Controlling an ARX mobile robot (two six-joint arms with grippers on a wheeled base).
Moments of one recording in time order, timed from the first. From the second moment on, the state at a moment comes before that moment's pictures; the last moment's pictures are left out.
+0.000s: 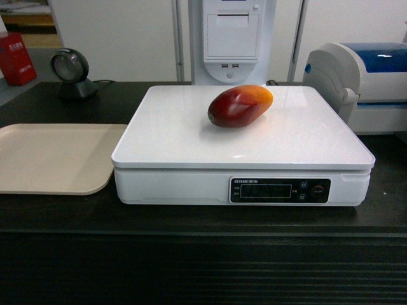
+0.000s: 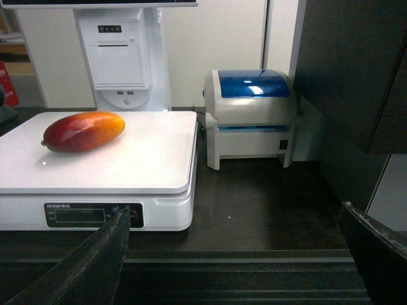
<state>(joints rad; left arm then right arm) 0.17 1.02 0.43 0.59 0.17 -0.03 0.00 0.01 0.01 0.00 0.00 0.00</state>
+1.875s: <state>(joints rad) 0.00 0.21 0.01 0.21 0.00 -0.01 0.00 0.01 0.01 0.00 0.00 0.00</state>
